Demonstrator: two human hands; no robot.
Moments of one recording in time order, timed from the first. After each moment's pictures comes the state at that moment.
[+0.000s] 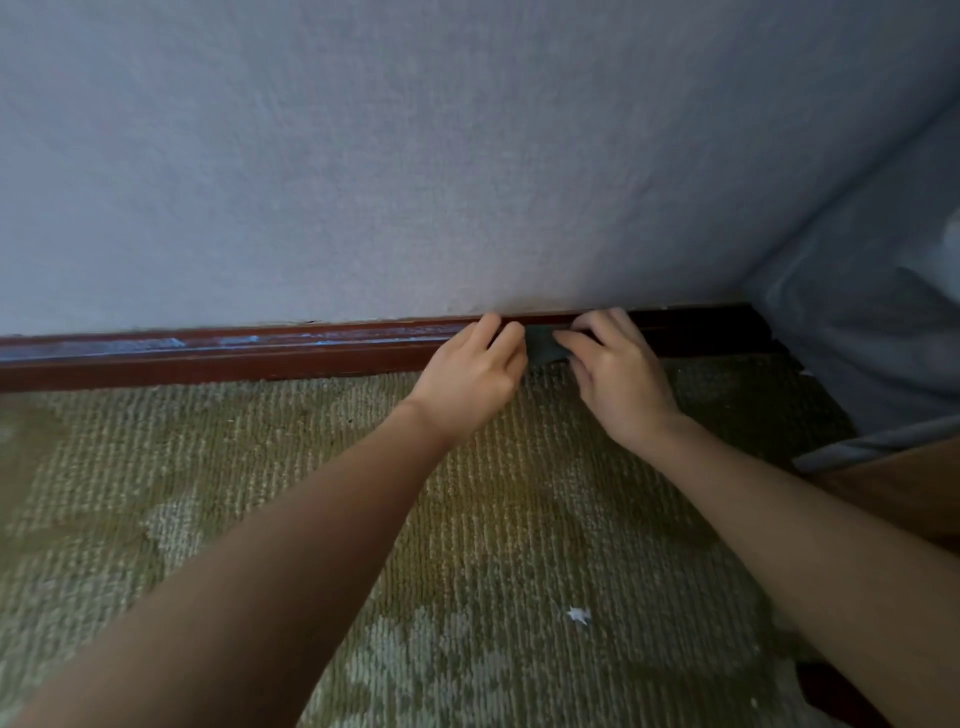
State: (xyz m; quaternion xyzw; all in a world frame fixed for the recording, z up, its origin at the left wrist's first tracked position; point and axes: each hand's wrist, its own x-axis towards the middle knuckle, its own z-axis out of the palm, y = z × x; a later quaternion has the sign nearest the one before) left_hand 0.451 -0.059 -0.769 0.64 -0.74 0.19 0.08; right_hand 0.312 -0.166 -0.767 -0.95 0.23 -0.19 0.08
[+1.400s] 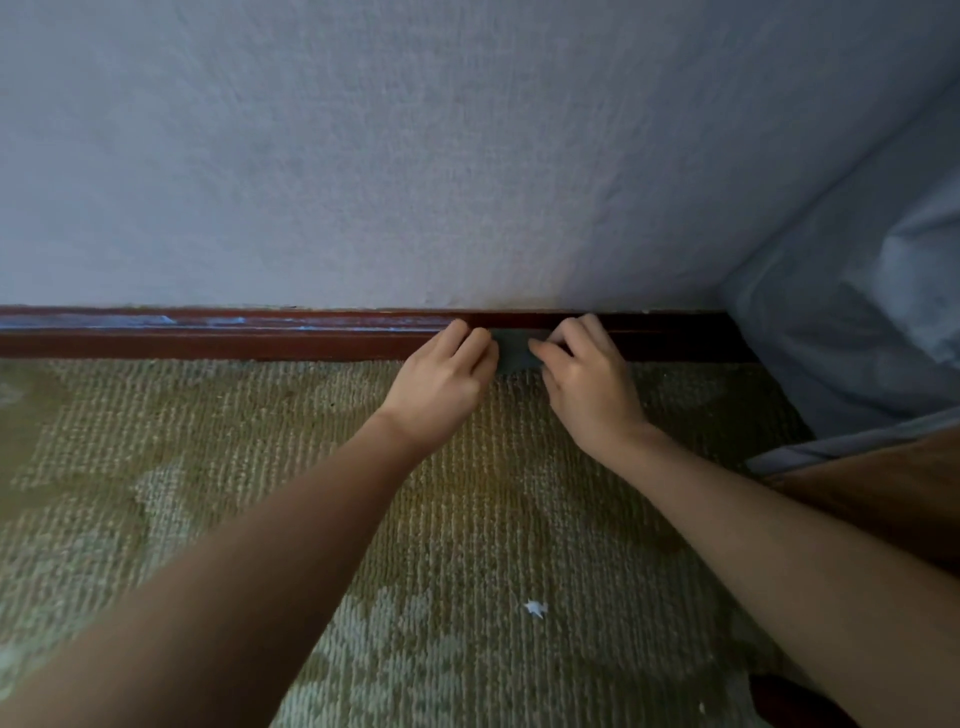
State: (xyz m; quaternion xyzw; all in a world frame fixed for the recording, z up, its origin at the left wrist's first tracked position) left_hand 0.434 -0.053 -0.767 0.70 -0.69 0.14 0.09; right_hand 0.306 -0.163 -0.764 -0.96 0.21 -0.17 0.10
